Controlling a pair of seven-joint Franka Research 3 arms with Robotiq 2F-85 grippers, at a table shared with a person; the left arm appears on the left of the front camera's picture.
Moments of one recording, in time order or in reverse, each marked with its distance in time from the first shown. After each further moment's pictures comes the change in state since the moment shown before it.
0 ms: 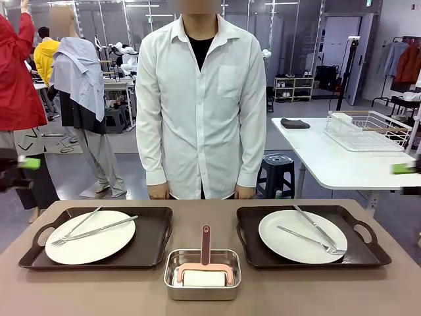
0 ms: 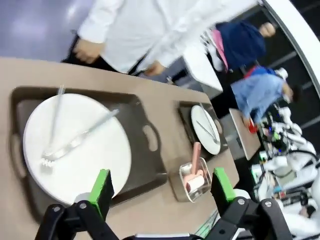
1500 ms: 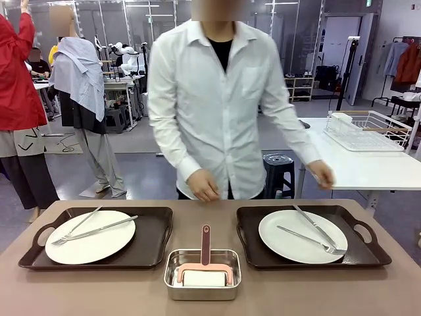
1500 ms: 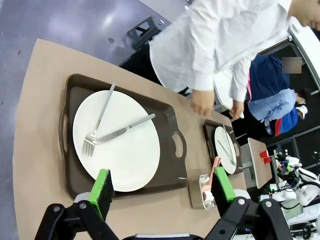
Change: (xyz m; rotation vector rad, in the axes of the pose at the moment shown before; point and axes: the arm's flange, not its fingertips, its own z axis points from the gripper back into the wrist) left arm -0.018 0.020 0.060 0.142 -0.107 0.101; right arm -0.011 -0.032 0.073 -0.091 -0.110 -0.124
